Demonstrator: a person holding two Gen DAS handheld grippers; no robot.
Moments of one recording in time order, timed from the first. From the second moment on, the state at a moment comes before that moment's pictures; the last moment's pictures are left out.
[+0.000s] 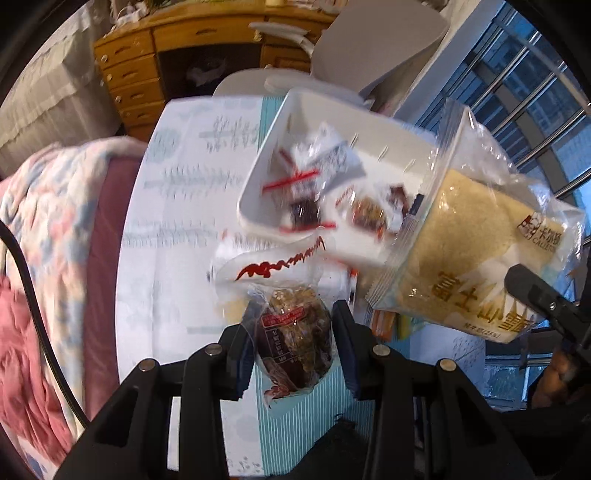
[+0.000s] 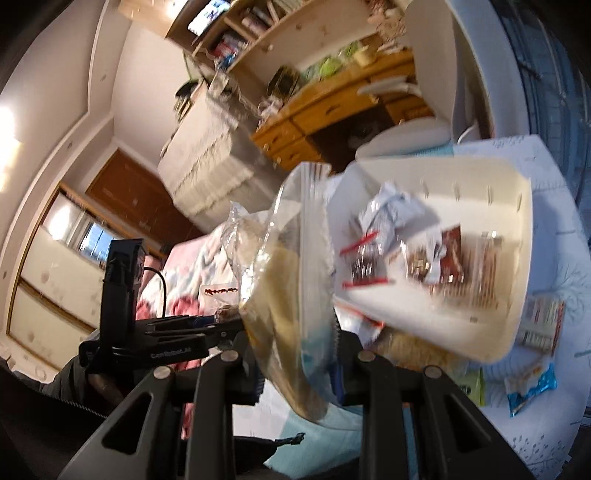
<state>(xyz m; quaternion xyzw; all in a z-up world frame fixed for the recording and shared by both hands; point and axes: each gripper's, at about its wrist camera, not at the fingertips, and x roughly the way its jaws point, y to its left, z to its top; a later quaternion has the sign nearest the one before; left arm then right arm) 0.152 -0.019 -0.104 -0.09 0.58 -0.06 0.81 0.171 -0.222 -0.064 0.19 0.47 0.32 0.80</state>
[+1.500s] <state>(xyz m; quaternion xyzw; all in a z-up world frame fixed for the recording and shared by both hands) 0.306 -0.054 -0.123 -0.04 0.59 -0.15 0.79 0.249 -0.247 -0.126 0.23 0.53 0.13 0.80</state>
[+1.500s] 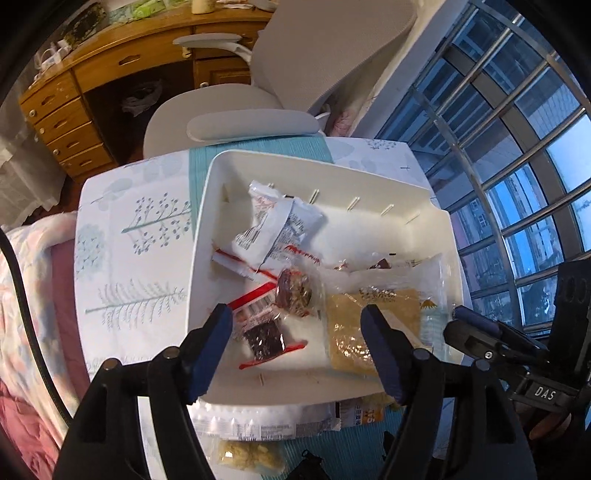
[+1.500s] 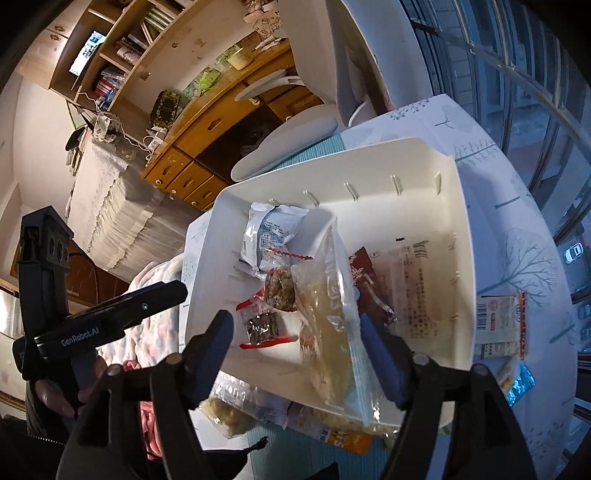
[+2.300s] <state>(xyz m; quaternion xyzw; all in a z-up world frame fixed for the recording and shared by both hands) 0.202 0.015 -0.099 -0.08 0.57 -0.12 0.81 0.176 -0.176 -0.096 0.16 0.53 0.17 0.82</state>
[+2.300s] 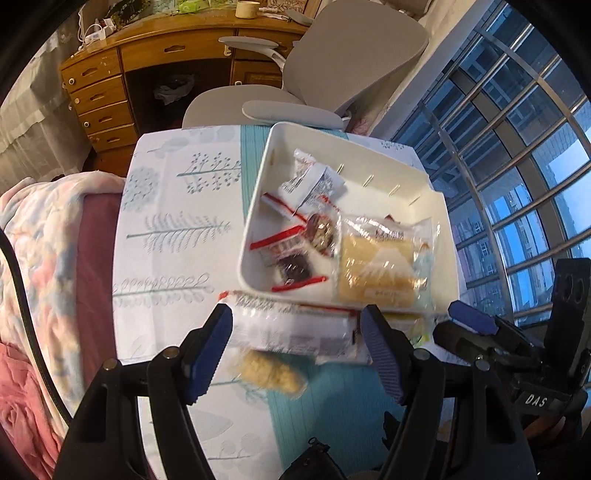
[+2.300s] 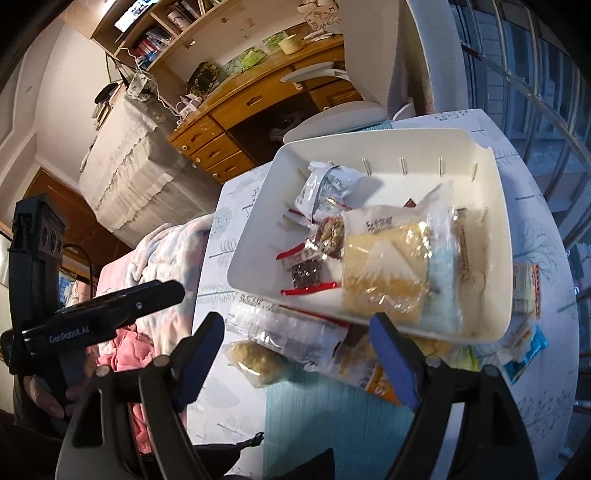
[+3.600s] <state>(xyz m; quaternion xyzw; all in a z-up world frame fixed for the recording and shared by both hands) 0.172 0.098 -0.175 0.05 0.60 -0.26 0.76 0.074 -0.057 -0.149 0.12 0.51 -0.03 0.85</state>
